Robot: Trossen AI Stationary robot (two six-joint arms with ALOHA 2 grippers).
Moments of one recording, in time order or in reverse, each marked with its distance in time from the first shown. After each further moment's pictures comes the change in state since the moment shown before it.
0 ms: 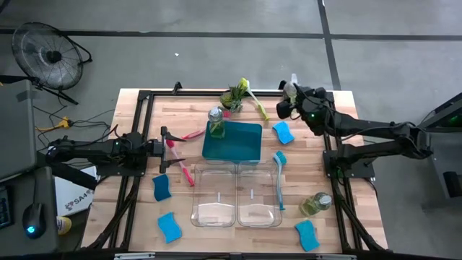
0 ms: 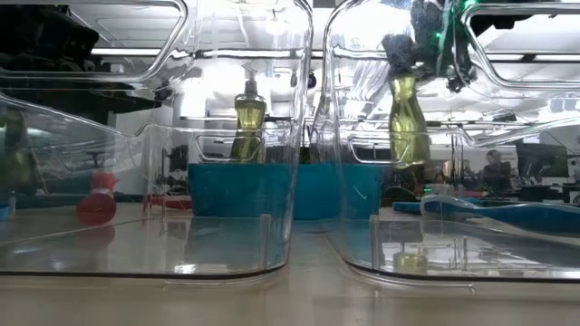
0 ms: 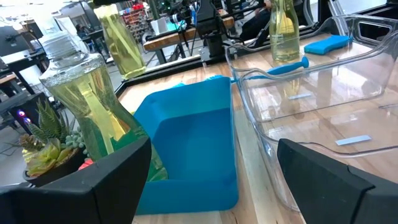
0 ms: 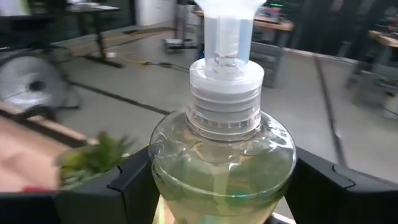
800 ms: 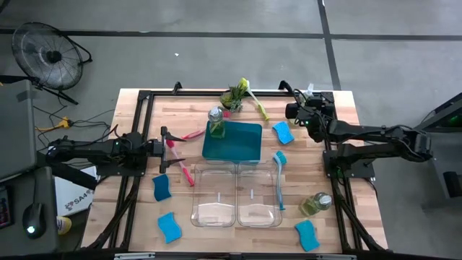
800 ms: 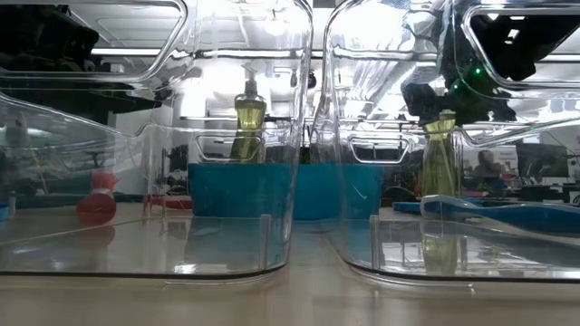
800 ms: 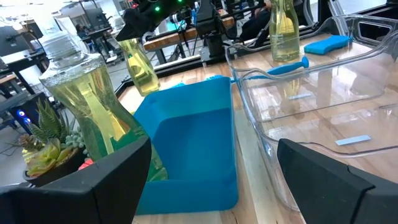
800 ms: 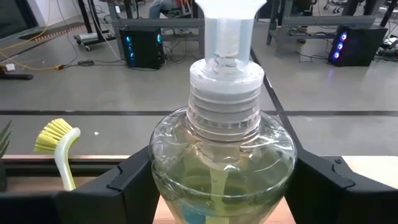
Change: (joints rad) left arm 0.000 0.000 0.000 0.000 0.000 0.000; right arm -0.099 0.000 -0.259 0.014 0.219 0.371
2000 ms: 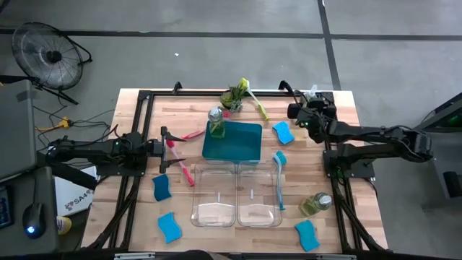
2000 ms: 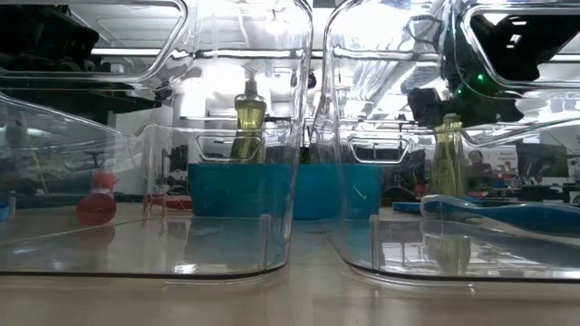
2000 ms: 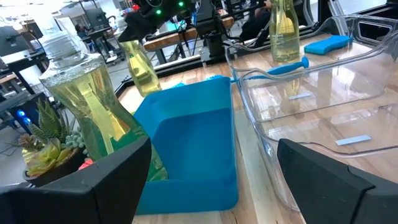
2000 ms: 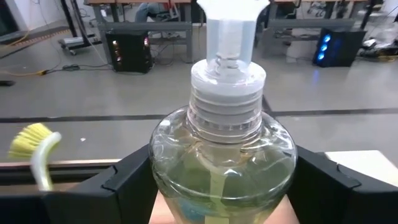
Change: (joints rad) left arm 0.000 0.000 0.000 0.000 0.000 0.000; right arm -0.003 0.000 -0.024 -0.010 0.043 0.038
